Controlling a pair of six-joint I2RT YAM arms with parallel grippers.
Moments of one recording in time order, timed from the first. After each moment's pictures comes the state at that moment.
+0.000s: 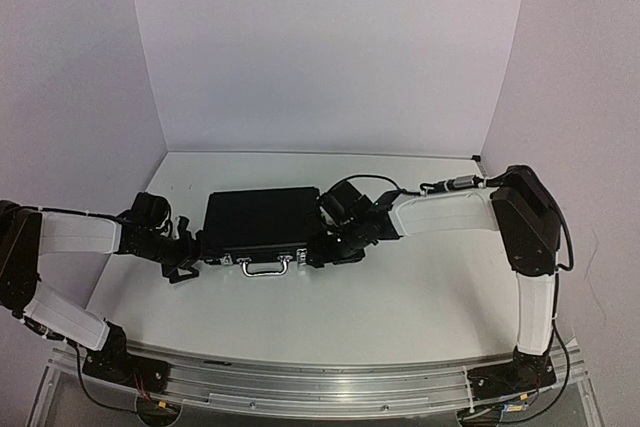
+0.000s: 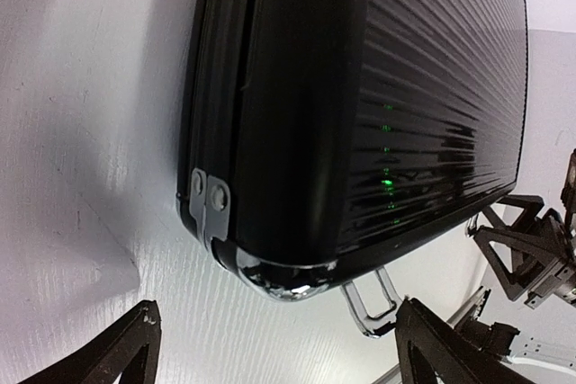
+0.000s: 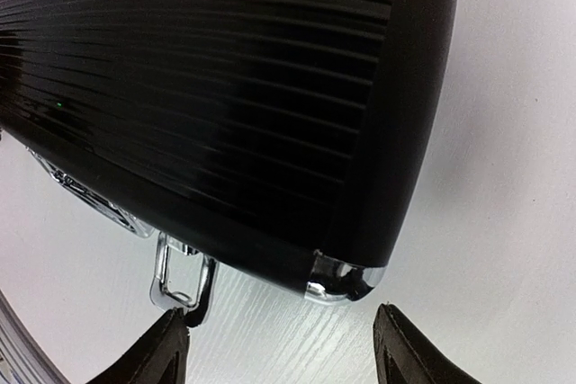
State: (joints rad) left arm -0.25 1.36 0.56 -0.21 0.49 -0.68; right arm 0.90 2.05 1.42 -0.39 -0.04 0.55
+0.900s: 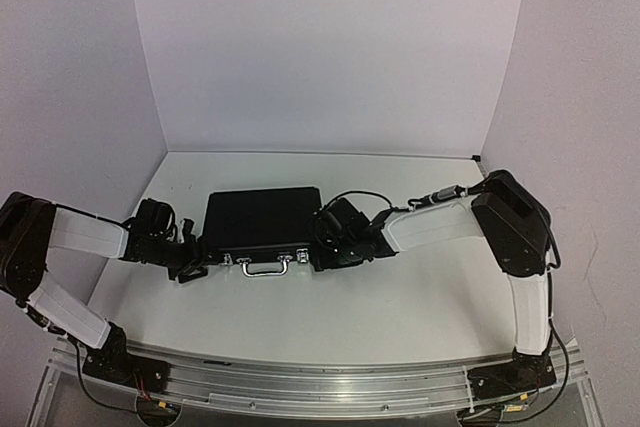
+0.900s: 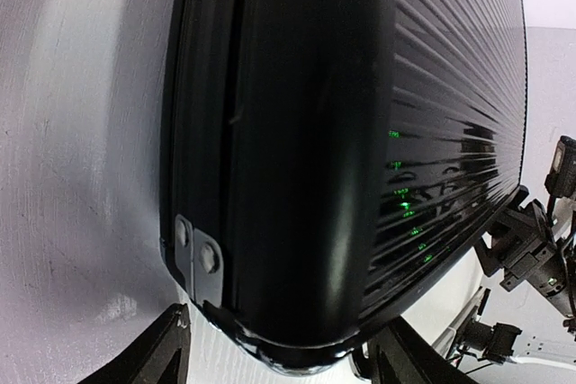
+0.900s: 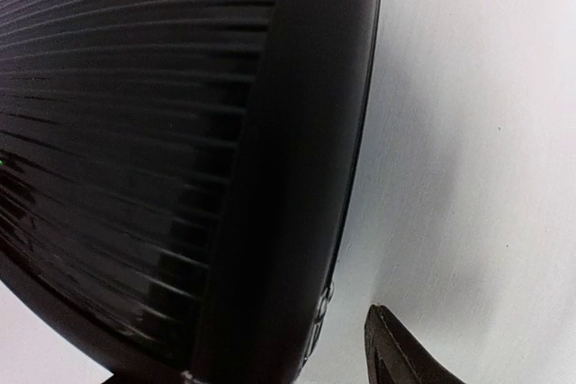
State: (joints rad) left arm -0.27 1.44 0.51 -0.03 0.50 -0.69; right arm 0.92 2.12 1.34 -0.19 0.15 0.59
